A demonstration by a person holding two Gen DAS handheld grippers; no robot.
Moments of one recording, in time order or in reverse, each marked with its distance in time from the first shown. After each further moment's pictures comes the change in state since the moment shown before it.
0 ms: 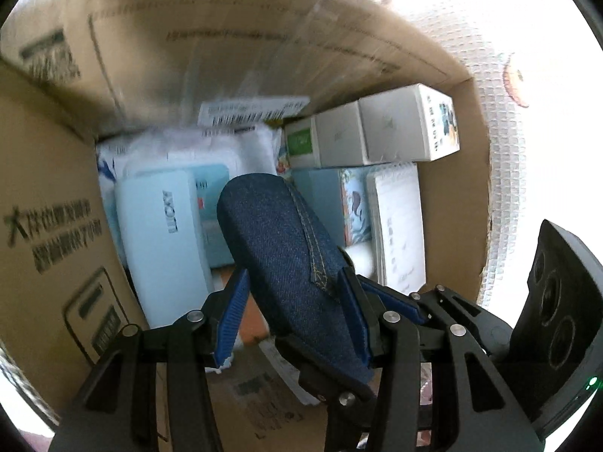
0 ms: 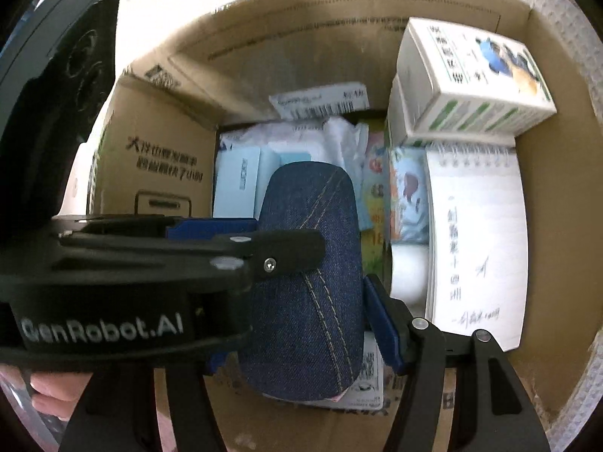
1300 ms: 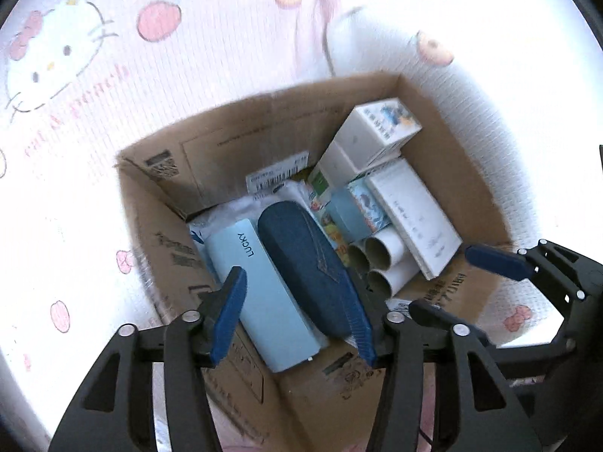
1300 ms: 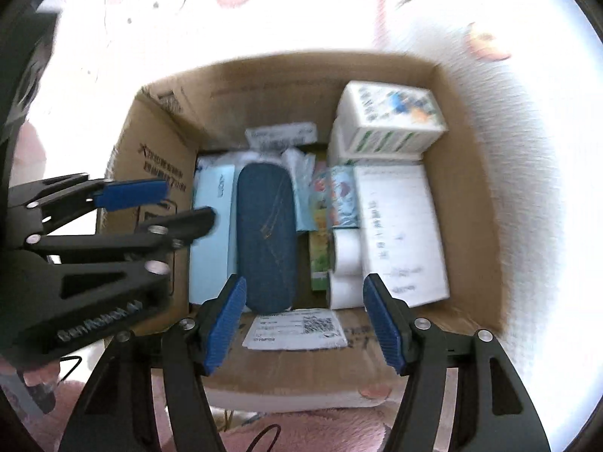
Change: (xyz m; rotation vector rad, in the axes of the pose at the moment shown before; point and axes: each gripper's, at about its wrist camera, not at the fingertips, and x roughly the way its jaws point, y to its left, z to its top) left arm -0.098 -0.025 -0.070 0.366 -0.327 0.263; right arm -0.068 0.025 -0.056 -0.007 -0.240 -0.283
